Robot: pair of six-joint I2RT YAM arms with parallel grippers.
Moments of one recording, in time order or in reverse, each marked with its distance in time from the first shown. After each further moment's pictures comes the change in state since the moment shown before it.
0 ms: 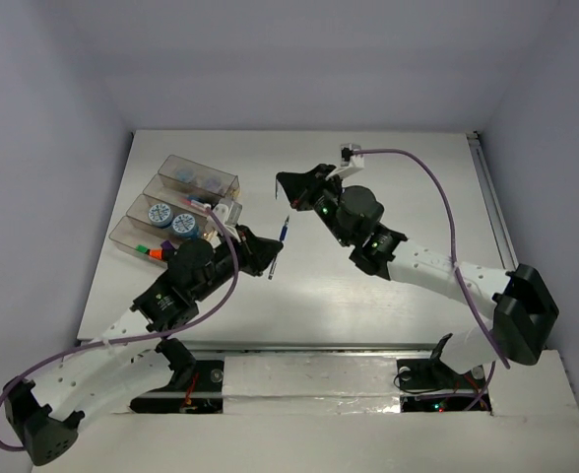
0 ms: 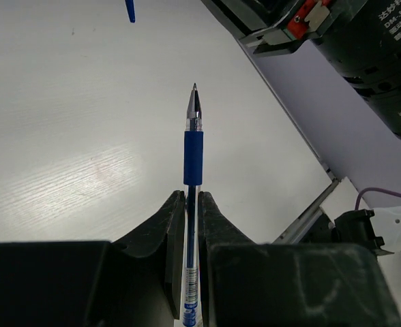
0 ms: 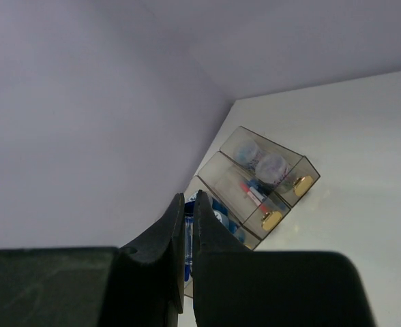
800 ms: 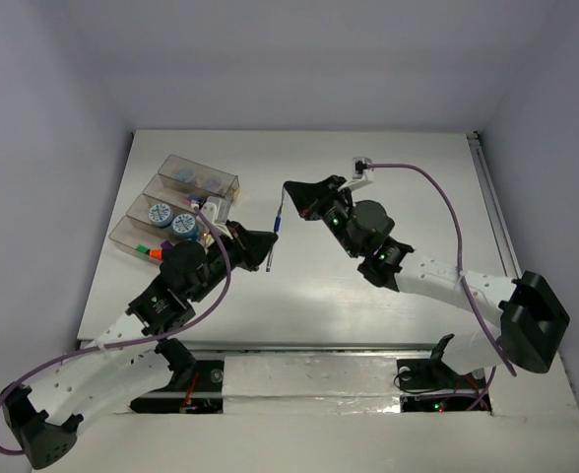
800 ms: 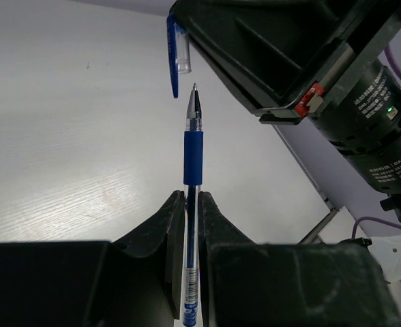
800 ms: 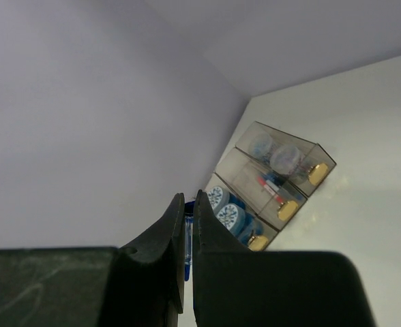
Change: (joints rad) left arm 0.000 -0.032 0.000 0.054 -0.068 -0.008; right arm 0.000 -0.064 -0.145 0.117 -0.002 0.092
